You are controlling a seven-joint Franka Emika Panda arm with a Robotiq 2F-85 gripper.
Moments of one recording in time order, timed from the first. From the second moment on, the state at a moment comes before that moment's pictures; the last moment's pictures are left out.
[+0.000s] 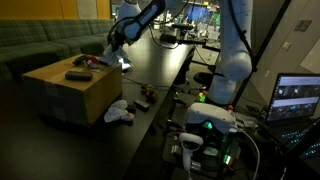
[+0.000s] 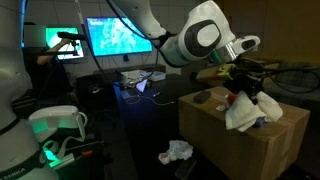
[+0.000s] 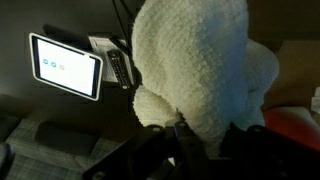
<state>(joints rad) -0.02 0.35 -0.21 -1.95 -0.33 2.80 0.04</state>
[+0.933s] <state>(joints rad) -0.04 0.58 -0.17 -1.59 -0.30 2.80 -0.02</state>
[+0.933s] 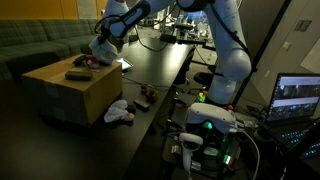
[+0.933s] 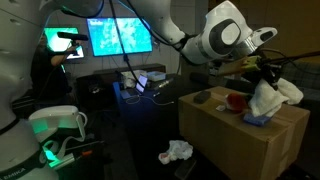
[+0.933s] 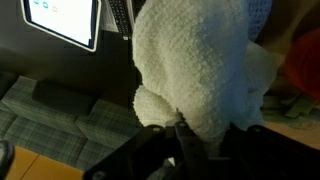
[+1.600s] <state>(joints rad) -0.06 0.73 -0.10 -1.40 -0.25 2.86 -0.06</state>
